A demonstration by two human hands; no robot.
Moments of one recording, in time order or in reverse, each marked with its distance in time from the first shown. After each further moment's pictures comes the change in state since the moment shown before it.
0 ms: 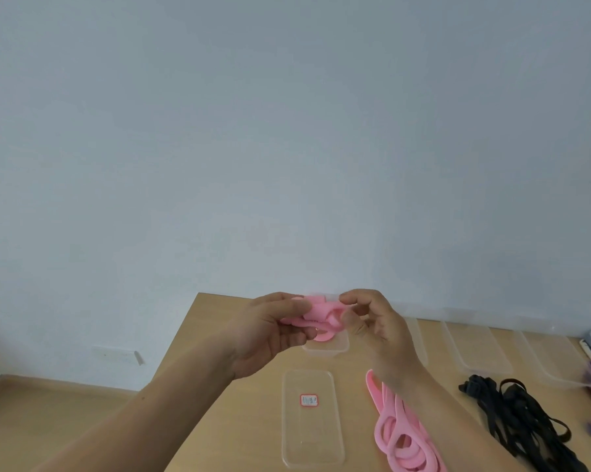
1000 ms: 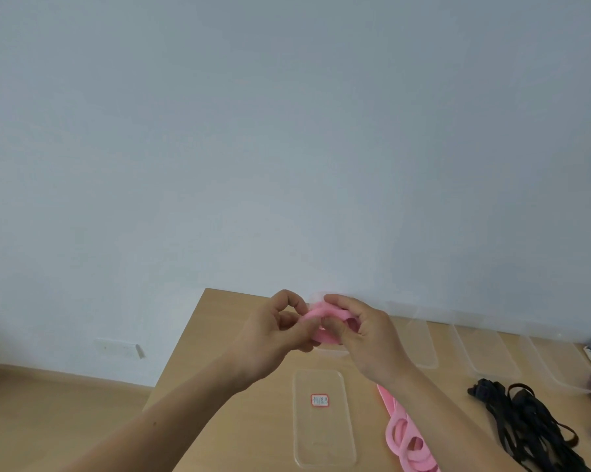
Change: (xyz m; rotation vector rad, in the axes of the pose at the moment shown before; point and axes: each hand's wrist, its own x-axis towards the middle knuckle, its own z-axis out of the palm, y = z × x) left_hand -0.010 -0.016 -0.034 0.402 0.030 0.296; right_hand 0.015 0.007 0.042 -0.205 -0.105 0.141
